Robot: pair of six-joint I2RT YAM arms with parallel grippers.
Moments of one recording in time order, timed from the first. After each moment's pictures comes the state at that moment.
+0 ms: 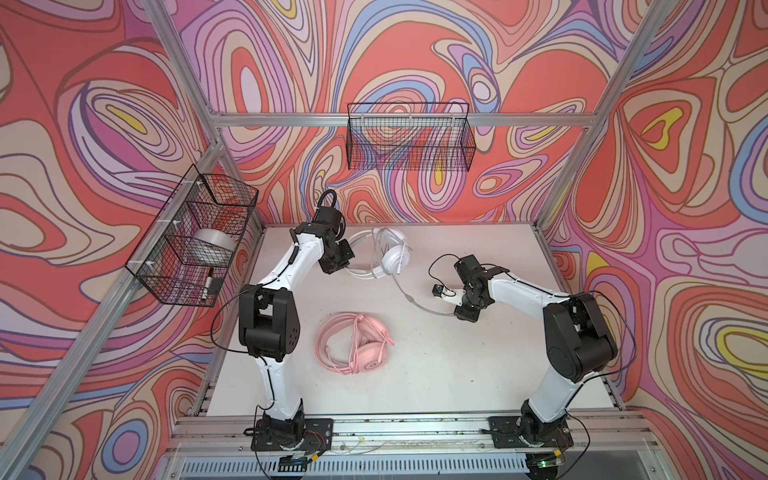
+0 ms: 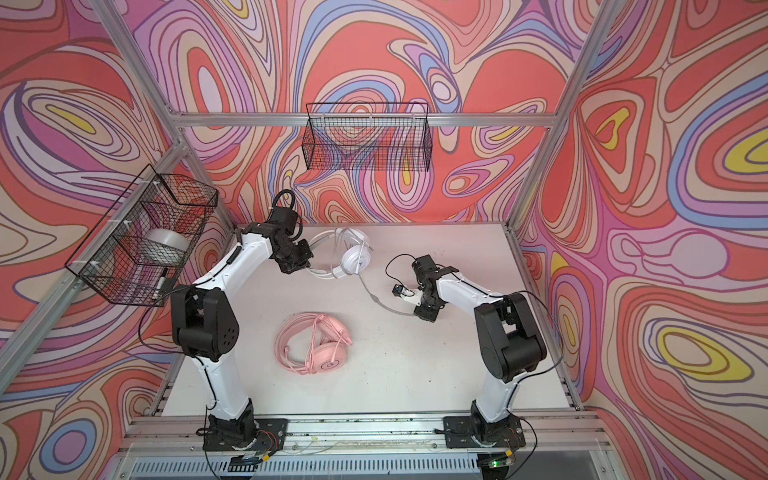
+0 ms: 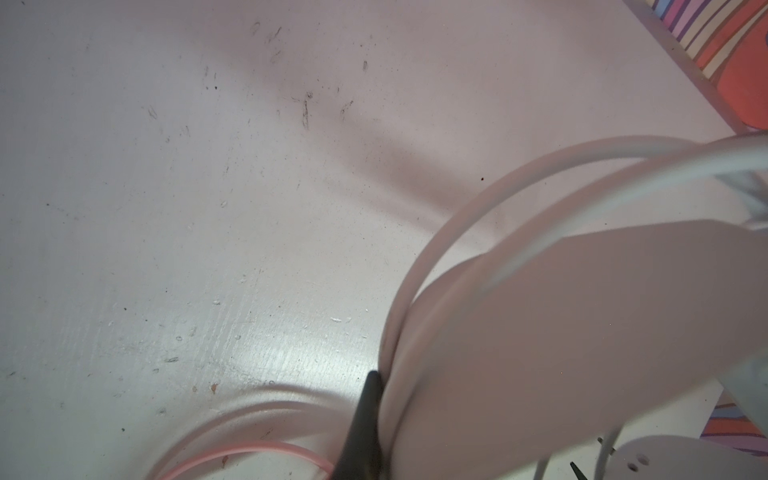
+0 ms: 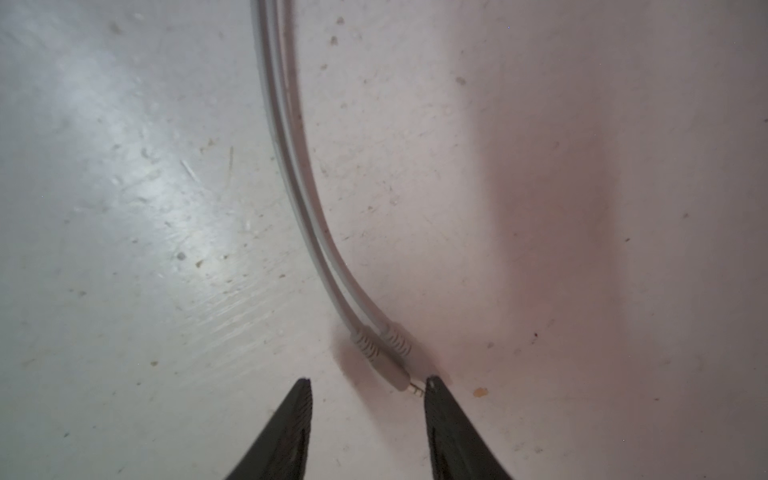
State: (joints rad) left arm -0.19 1.94 1.74 -0.96 0.13 -0.68; right arm 0.33 1.78 1.16 -0.73 0.02 -0.83
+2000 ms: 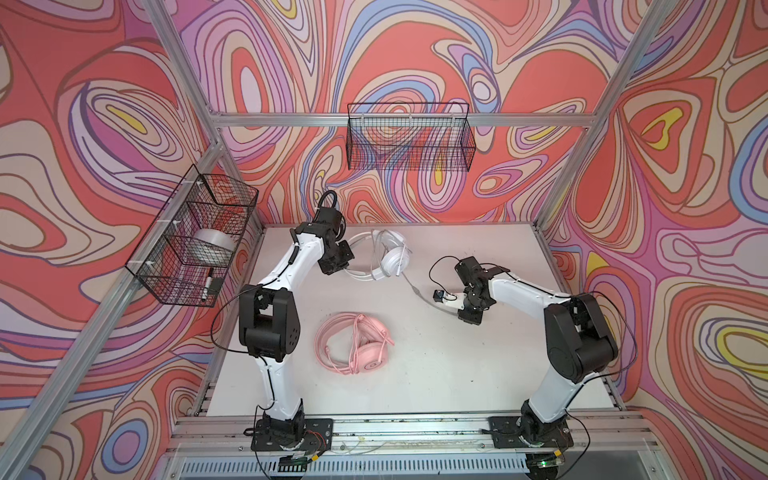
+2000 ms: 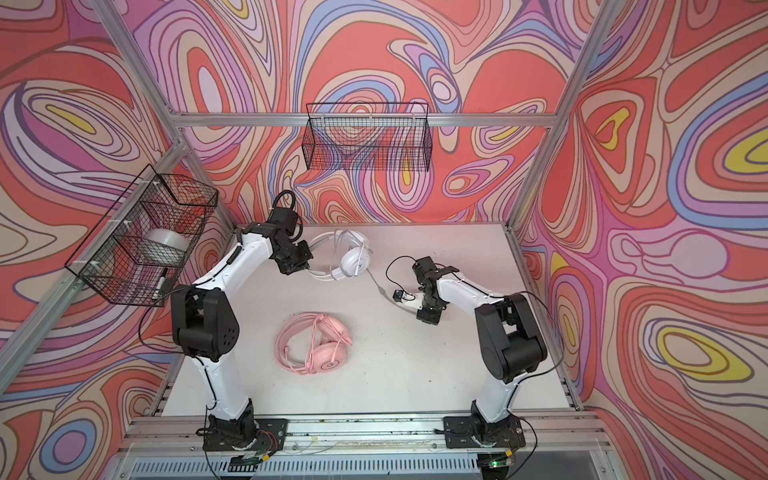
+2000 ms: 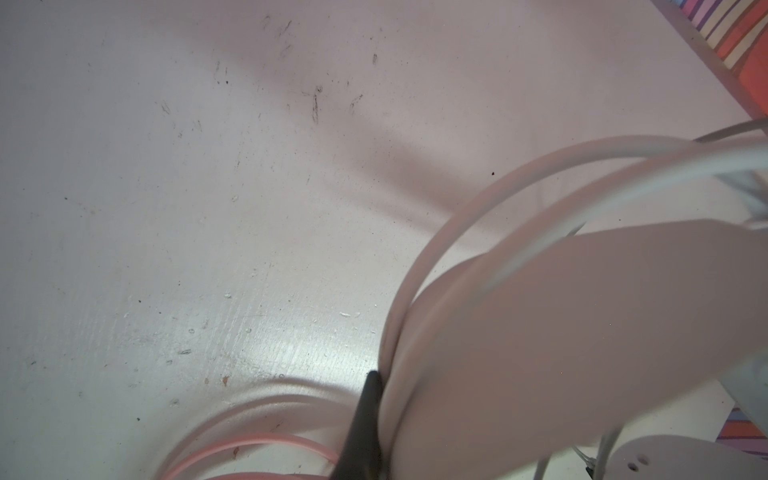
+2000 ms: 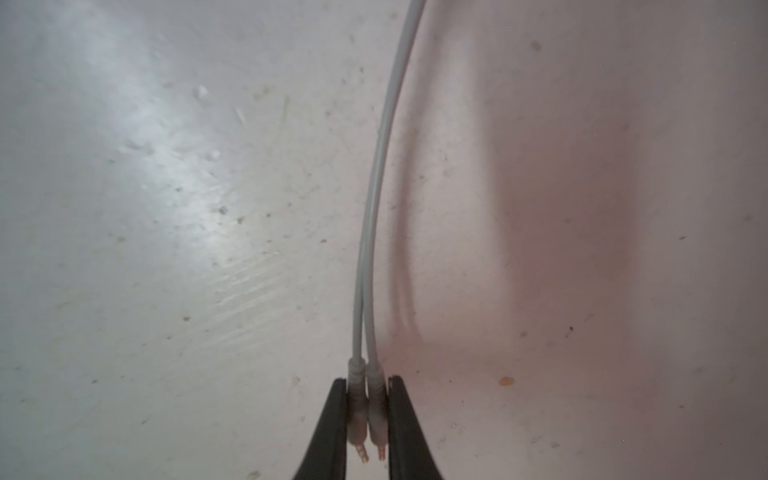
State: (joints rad) left arm -0.20 1.94 1.75 -0.98 0.12 -0.68; right arm 0.39 1.70 1.15 -0.84 -0.02 -0.88
